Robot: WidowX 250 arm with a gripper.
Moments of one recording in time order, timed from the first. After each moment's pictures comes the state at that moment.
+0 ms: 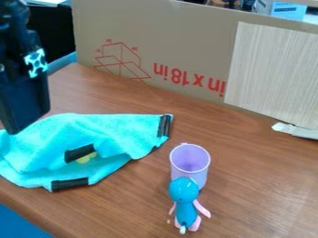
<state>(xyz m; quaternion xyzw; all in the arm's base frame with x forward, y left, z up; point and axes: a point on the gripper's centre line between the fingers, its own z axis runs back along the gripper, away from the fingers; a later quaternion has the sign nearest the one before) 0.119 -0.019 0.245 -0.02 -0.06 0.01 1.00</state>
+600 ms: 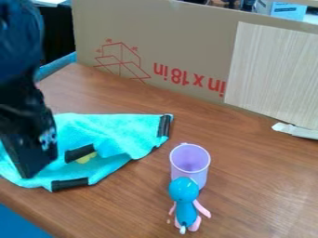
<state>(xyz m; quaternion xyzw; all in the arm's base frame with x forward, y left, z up) 0.128 -0.004 0.196 0.03 -0.09 -0.03 1.00</state>
